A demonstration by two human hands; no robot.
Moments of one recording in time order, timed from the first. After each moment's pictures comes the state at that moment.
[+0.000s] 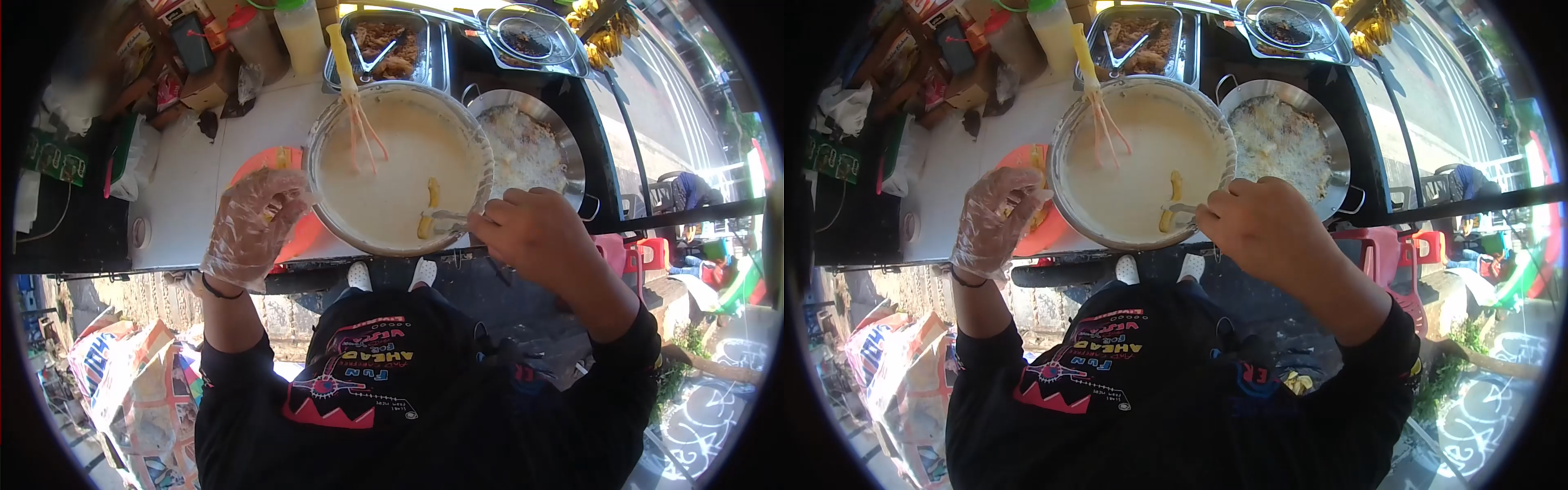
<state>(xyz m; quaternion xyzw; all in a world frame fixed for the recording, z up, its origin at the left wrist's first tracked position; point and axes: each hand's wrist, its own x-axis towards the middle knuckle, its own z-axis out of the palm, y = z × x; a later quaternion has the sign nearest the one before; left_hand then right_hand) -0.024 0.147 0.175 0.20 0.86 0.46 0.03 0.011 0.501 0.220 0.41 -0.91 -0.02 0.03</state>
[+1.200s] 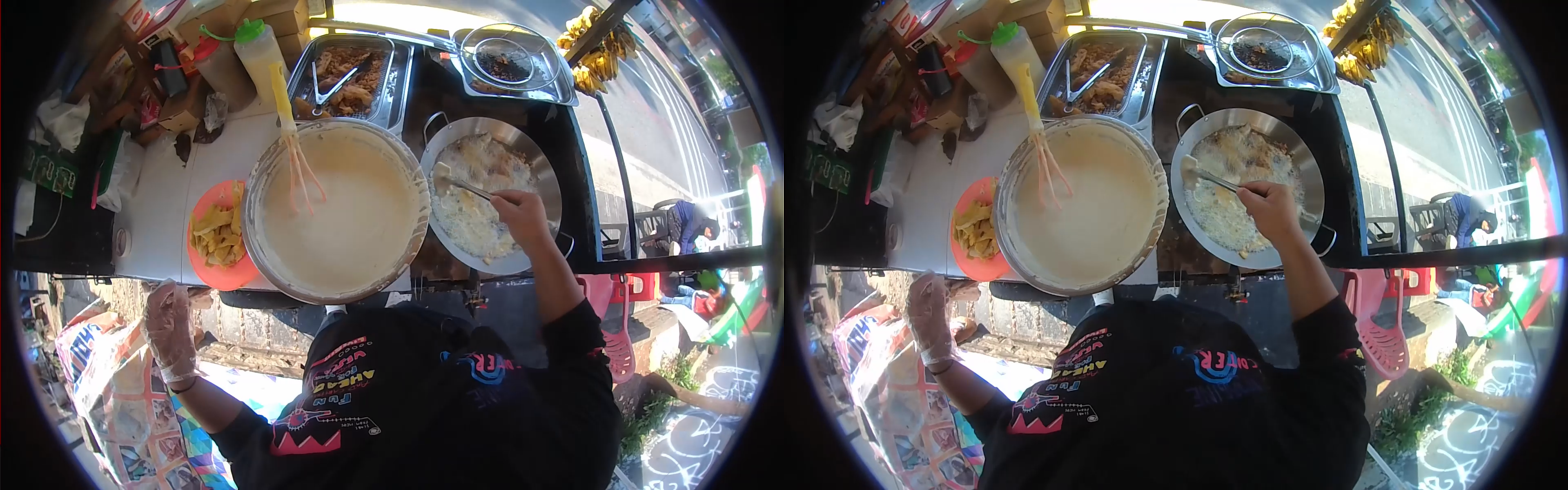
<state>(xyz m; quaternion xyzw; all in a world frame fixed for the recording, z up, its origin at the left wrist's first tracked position) 0.084 0.095 0.131 -0.16 0.85 0.48 -0.15 -0.074 0.680 0.061 -0.14 -0.86 0.49 -0.06</state>
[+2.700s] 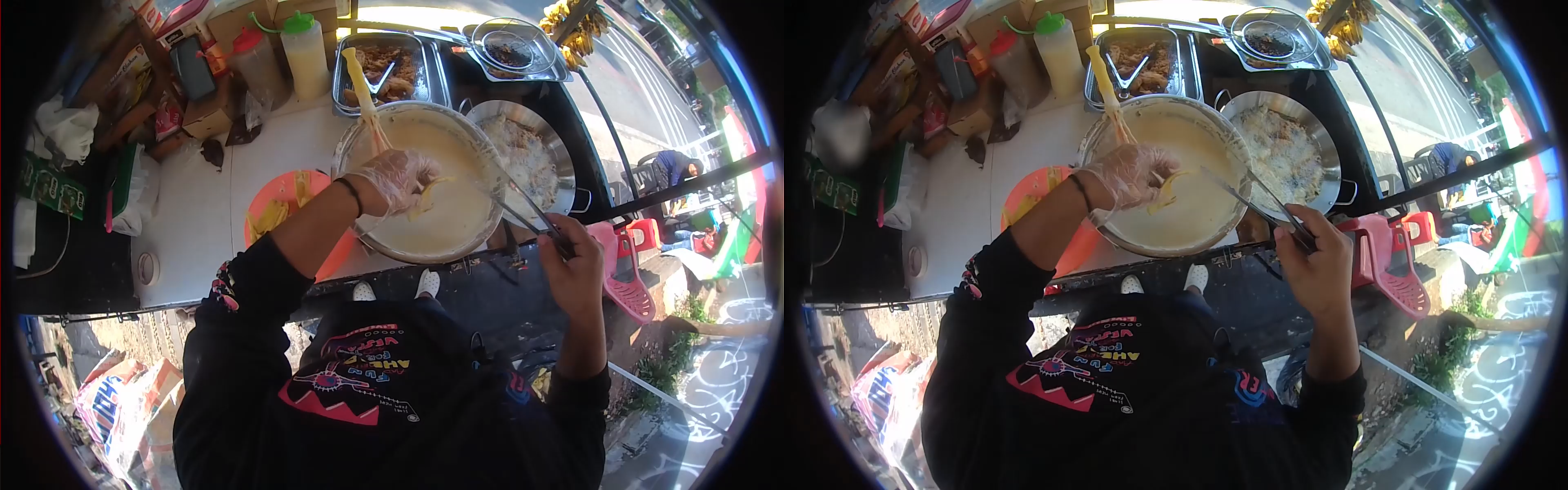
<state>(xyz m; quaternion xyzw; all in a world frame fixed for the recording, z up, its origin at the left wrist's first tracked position) -0.128 0.240 0.103 0.42 0.76 0.43 0.23 0.088 0.481 0.199 -0.09 -0.93 0.33 0.16</state>
